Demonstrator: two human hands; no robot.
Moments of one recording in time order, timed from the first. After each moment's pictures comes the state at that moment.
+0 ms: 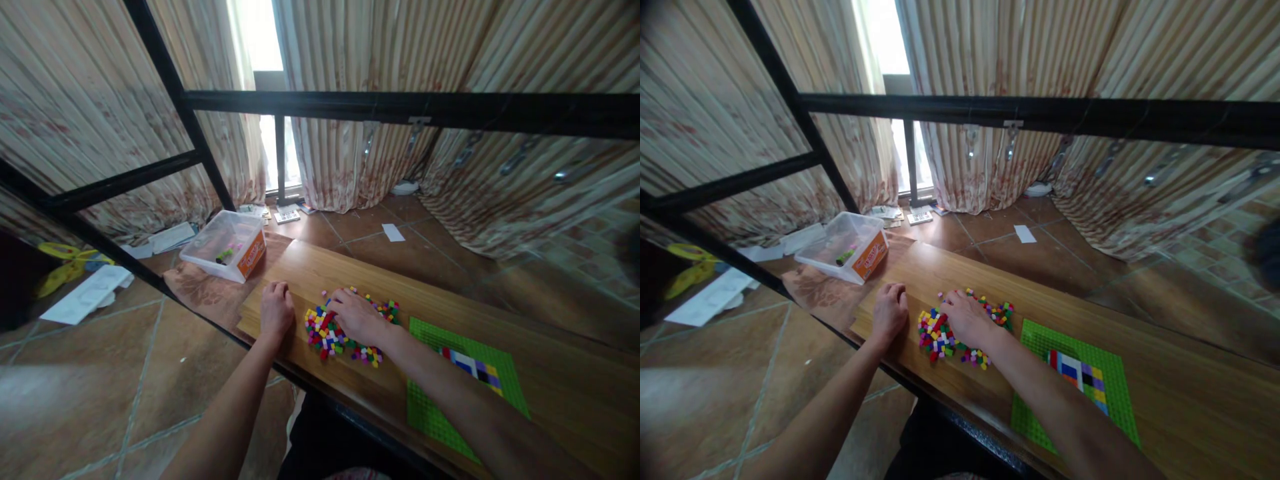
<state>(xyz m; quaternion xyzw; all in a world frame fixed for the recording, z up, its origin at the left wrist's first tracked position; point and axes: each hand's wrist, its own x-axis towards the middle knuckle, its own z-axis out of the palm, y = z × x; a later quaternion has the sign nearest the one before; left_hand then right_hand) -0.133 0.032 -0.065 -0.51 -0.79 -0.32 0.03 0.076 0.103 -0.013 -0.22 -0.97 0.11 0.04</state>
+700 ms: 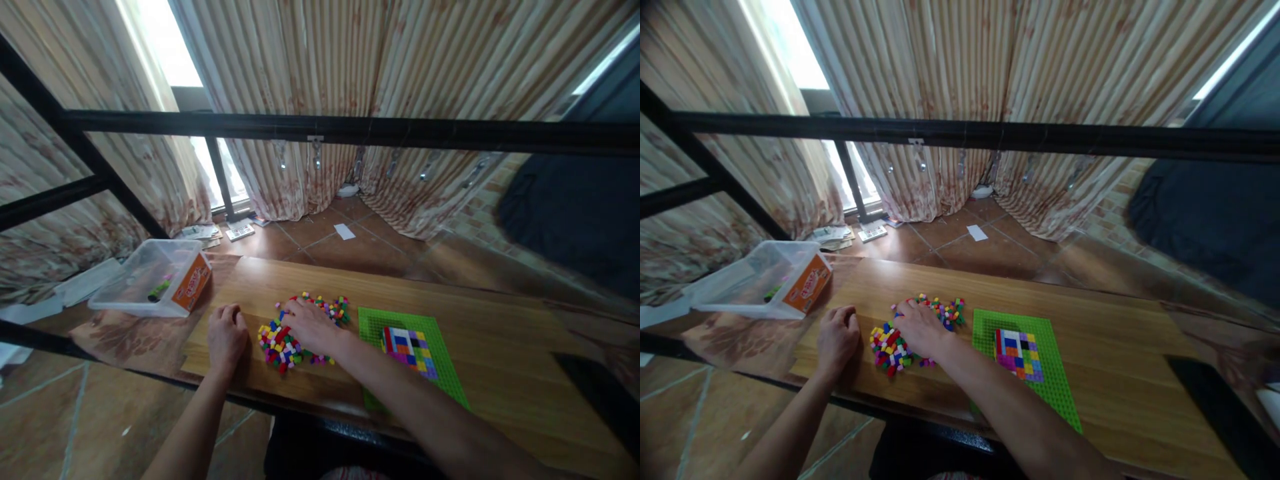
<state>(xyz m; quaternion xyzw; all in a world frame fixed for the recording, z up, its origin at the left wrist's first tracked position) -0.138 0.037 -0.061 -0.52 -0.80 -0.29 0.05 0.077 0.088 -0.006 -0.26 -0.96 0.07 0.06</state>
